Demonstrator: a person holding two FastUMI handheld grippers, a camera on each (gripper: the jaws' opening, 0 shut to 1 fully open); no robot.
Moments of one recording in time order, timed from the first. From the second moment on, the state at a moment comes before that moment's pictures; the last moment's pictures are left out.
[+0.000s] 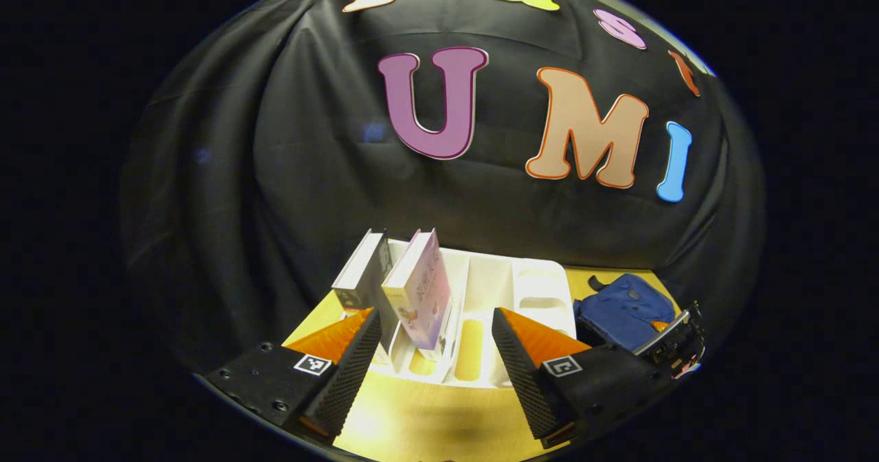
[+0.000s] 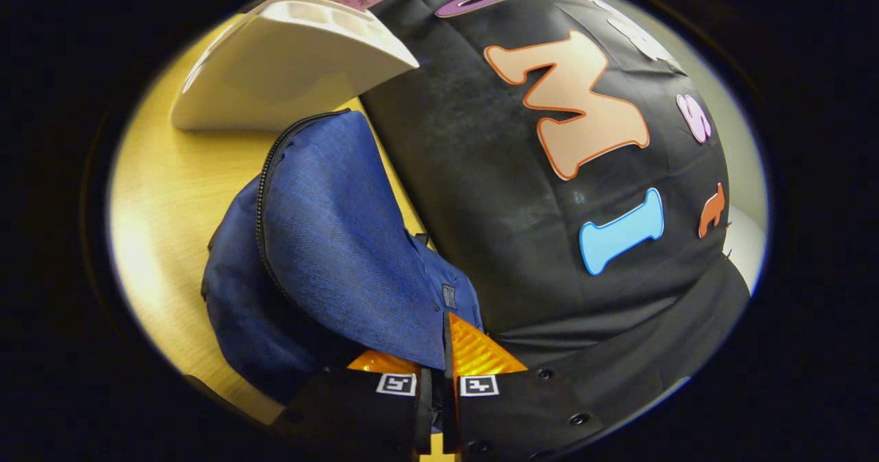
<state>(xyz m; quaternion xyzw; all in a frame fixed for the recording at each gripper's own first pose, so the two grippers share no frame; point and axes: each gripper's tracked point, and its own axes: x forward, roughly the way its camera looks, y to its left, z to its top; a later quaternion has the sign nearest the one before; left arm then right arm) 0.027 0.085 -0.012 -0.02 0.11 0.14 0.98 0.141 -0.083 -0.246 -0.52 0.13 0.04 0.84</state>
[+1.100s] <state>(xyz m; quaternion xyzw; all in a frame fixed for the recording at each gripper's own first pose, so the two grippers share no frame) 0.166 0.162 -0.021 -0.08 0.34 0.07 0.94 0.133 -0.114 -0.184 -0.44 0.15 -0.04 0.88</state>
